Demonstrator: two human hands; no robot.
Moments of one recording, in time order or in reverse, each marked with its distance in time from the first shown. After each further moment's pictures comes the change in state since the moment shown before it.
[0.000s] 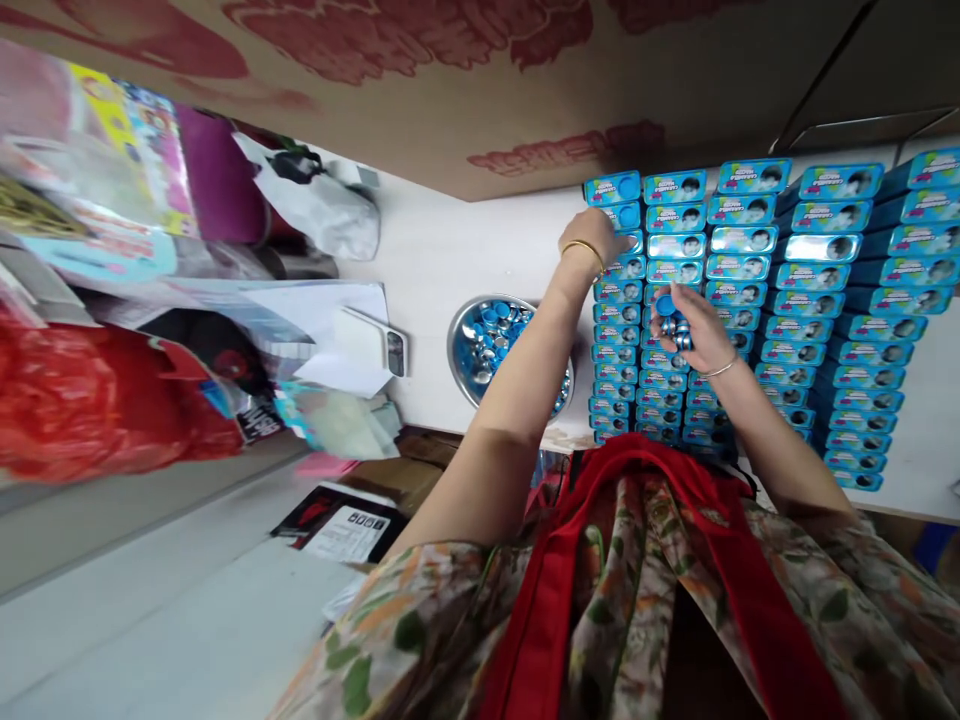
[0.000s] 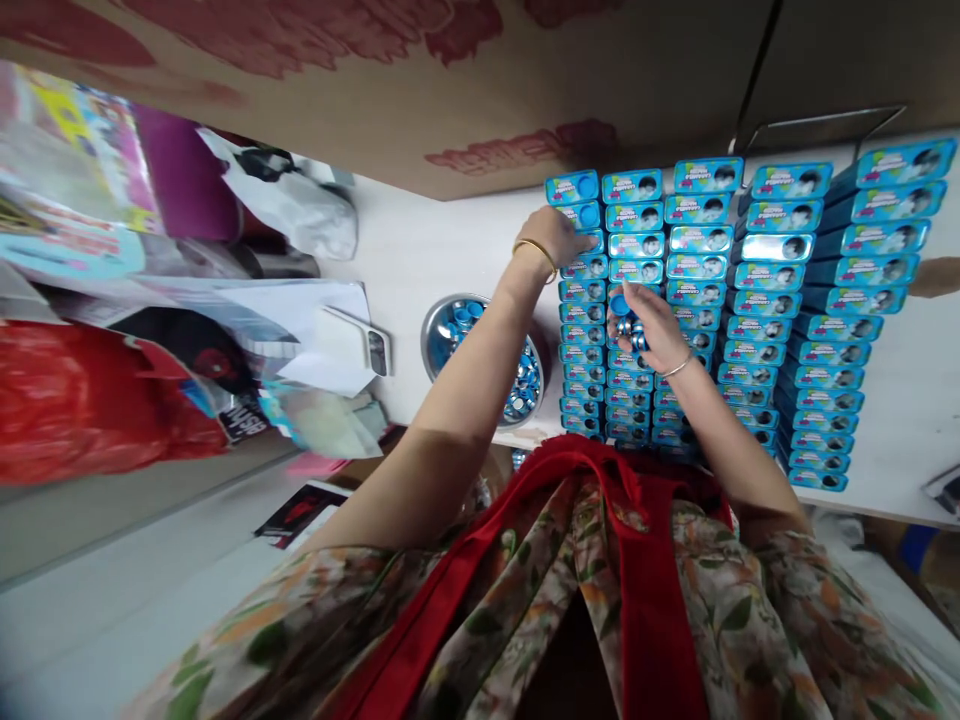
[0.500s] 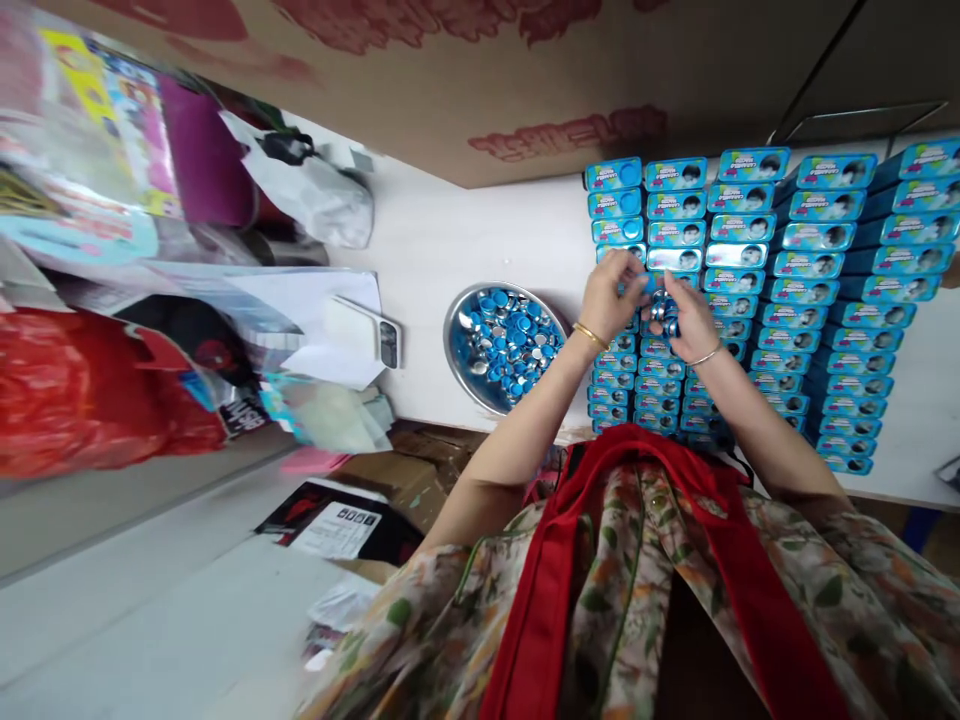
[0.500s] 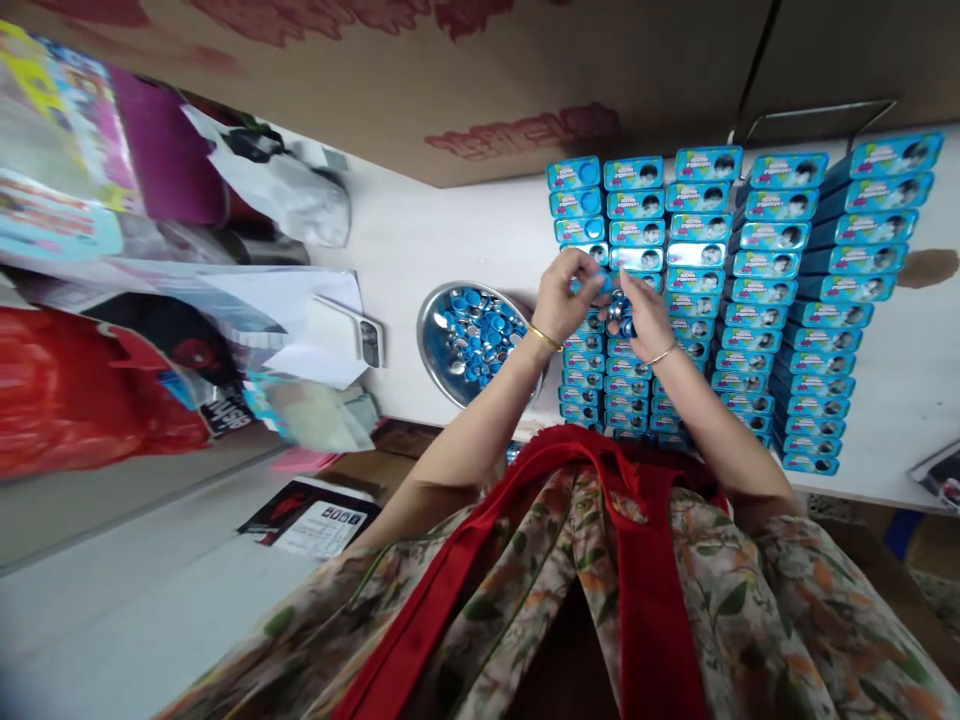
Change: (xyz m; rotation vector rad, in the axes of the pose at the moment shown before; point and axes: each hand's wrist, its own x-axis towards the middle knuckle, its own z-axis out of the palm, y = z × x) left_hand -0.121 -0.001 0.025 -0.396 0.176 0.493; right_hand 0.005 0.016 0.011 -0.033 0.169 -0.045
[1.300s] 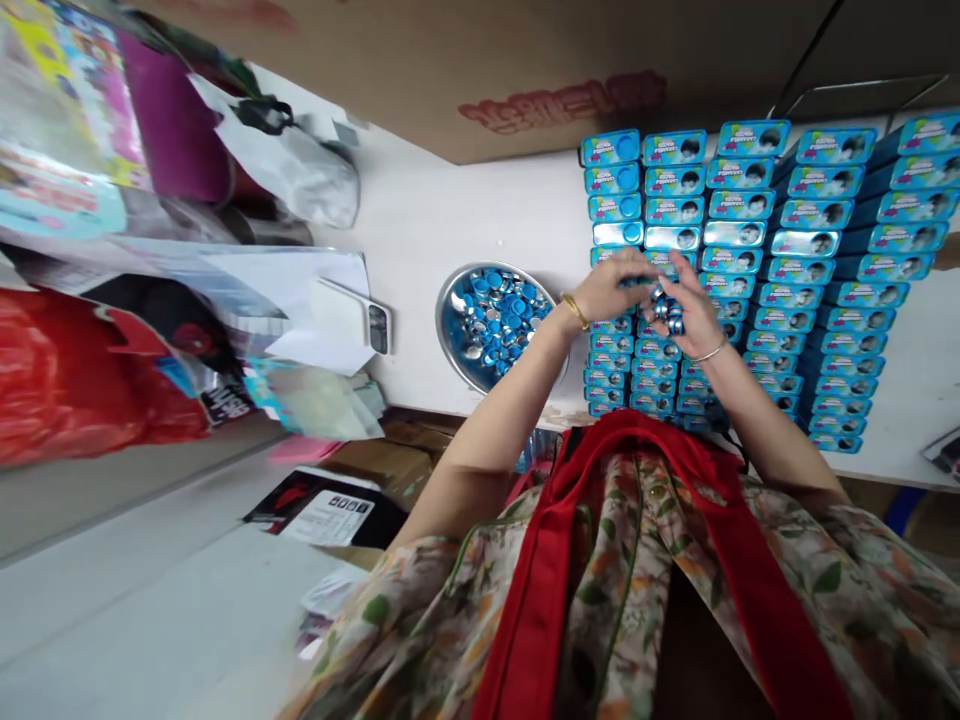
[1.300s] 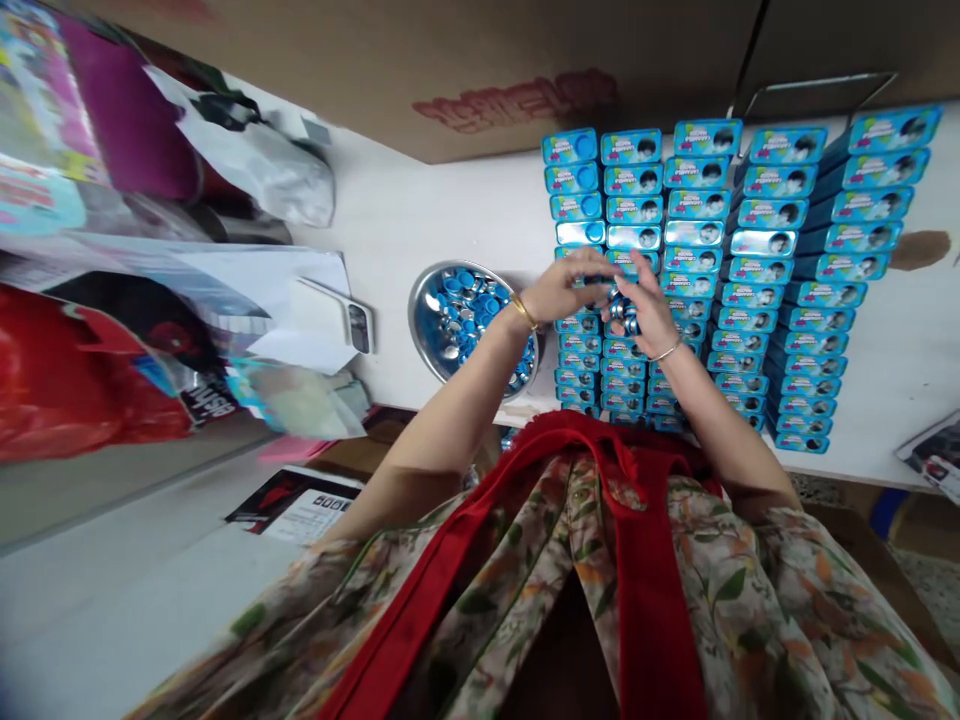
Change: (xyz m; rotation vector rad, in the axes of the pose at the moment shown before) left_hand 0.001 0.002 -0.010 -0.070 -0.385 -0.028; right_hand -0.022 0.004 -0.013 0.027 -0.092 0.063
